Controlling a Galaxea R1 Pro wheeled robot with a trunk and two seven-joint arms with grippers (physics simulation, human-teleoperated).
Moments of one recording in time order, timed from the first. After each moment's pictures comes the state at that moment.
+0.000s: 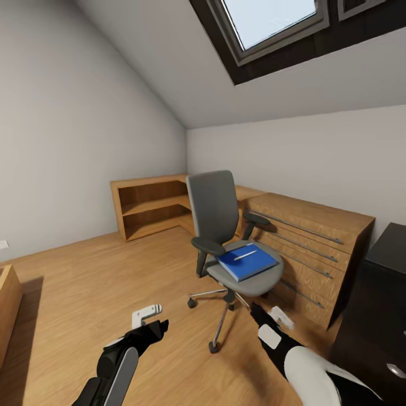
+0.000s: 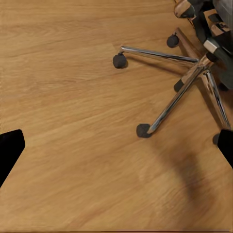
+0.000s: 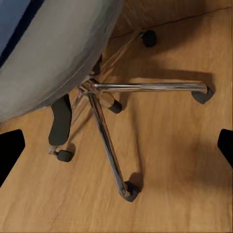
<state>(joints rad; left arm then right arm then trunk) -0.19 -0.11 -0.09 -1.41 0.42 0.65 0.35 -0.77 0.10 -0.33 -0.10 -0.47 -0.25 -0.11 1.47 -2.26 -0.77</state>
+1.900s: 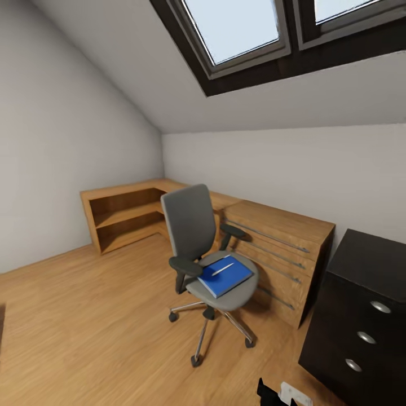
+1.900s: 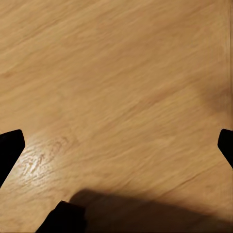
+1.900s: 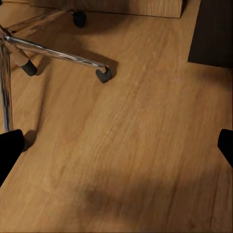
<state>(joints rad) -0.19 -0.11 -0.10 -0.33 0.27 -0.02 0.30 -0.46 0.08 -0.33 0.02 -0.10 -0.52 -0.10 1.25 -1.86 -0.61</state>
